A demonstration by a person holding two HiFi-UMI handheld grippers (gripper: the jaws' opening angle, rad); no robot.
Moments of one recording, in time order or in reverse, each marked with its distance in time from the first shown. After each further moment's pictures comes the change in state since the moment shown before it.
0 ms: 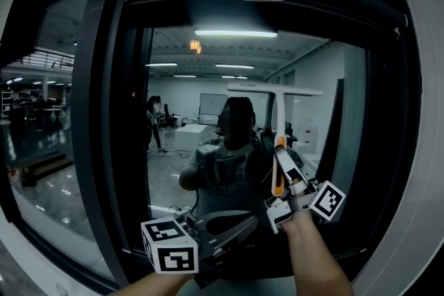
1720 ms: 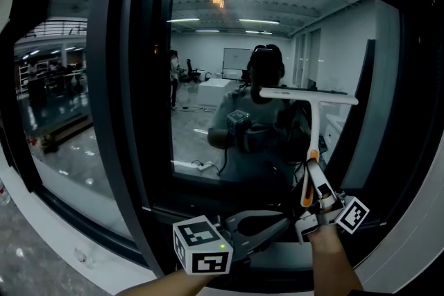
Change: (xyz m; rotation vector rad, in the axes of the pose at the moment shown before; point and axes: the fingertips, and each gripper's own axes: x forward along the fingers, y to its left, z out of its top) left arm -0.013 -0.035 -0.089 -0.118 0.040 0.021; right arm -0.121 -0.006 -0.063 0.093 0.031 -0.122
